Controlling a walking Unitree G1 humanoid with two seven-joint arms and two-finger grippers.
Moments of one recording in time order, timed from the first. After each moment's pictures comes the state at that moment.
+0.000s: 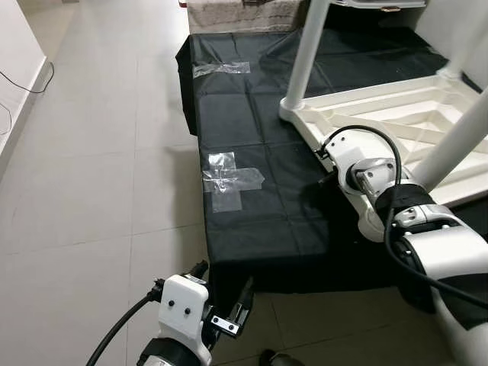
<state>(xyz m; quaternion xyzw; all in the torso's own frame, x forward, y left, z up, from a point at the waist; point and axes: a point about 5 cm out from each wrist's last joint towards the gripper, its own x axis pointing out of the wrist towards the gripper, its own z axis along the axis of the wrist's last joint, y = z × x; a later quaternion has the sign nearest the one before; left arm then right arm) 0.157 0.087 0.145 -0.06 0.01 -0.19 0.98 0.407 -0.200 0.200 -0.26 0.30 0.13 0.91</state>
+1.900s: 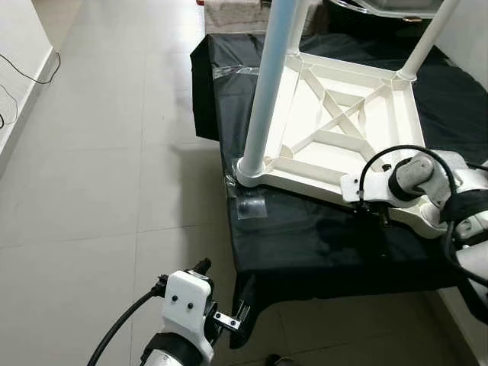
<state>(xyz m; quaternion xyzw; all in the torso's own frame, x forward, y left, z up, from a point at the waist) 0.164 0.084 0.142 -0.06 0.01 -0.19 0.98 0.377 -0.253 0.213 -0.59 0.31 0.40 0.63</state>
